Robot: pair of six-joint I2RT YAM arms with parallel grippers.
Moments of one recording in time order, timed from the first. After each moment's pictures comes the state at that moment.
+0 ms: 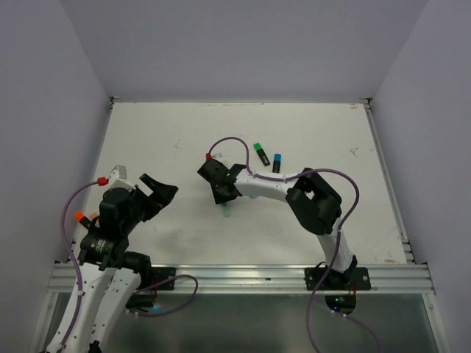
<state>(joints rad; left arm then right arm) -0.21 0.40 0.62 -0.68 0.05 -0.90 0.97 2.09 1.51 -0.56 0.27 0.59</state>
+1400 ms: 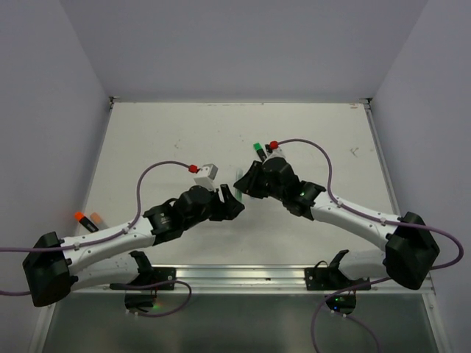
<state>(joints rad) -0.98 1.04 0.61 -0.08 -0.19 -0.88 0.82 1.31 0.85 -0.08 0.08 0.94</state>
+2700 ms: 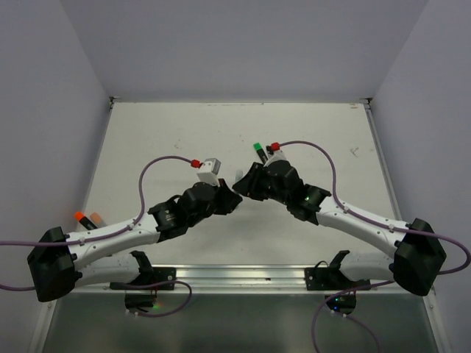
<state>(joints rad) -1.00 1.11 0.66 -0.01 -0.27 -0.84 0.84 1.24 0.81 -0.04 0.05 0.95</state>
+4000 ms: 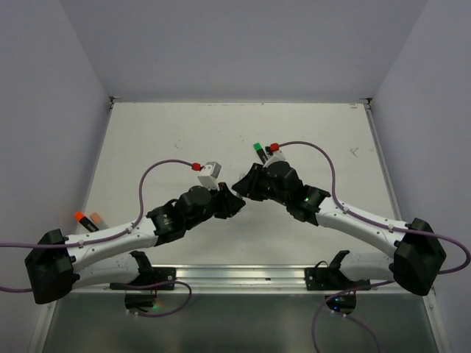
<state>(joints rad) -1.00 1.08 0.60 0.09 -0.19 -0.84 0.85 1.24 0.81 -0.03 0.06 0.92</state>
